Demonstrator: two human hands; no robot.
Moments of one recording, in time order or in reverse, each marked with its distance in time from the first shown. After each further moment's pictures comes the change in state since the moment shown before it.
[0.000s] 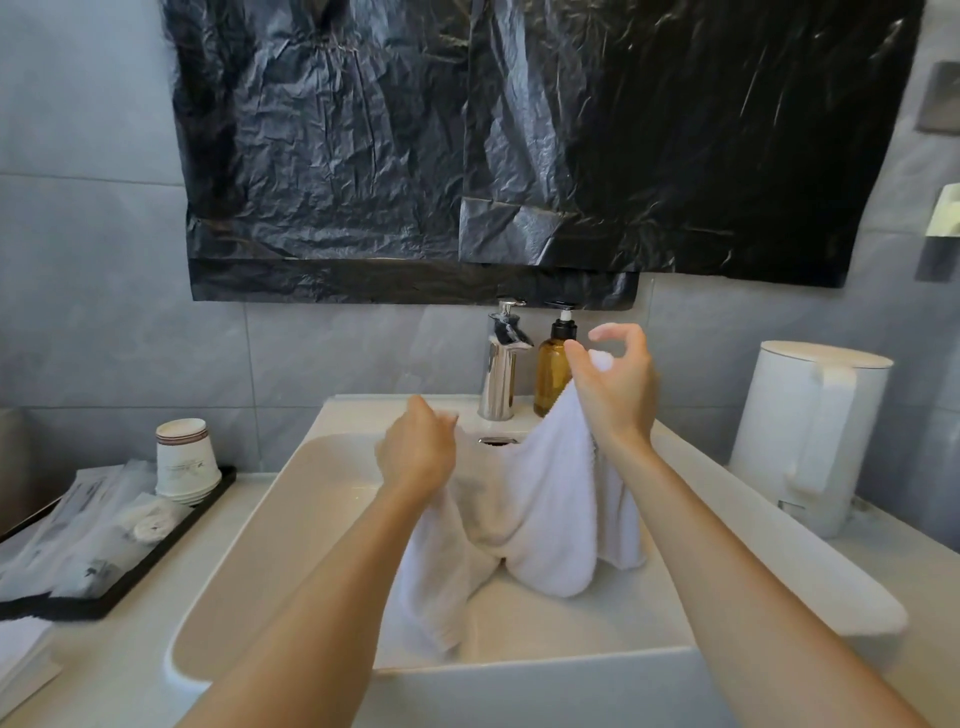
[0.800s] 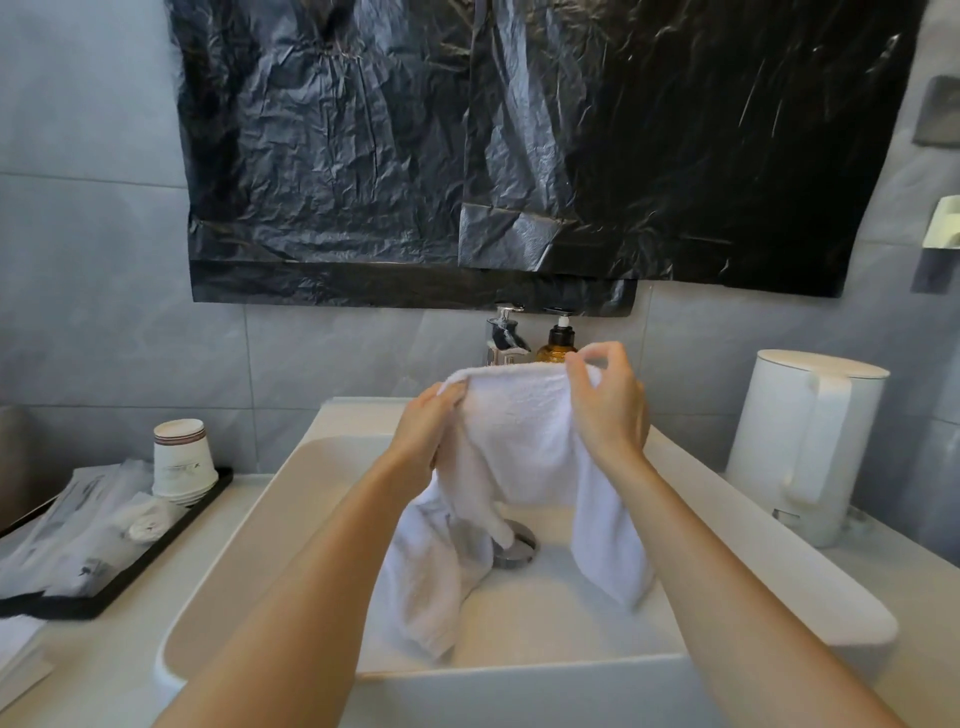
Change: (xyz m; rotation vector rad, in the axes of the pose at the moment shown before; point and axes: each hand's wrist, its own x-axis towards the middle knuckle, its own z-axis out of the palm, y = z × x) left_hand 0.005 0.013 -0.011 -0.909 -0.331 -0.108; right_hand 0.001 0.014 0.003 -0.160 -0.097 -0.039
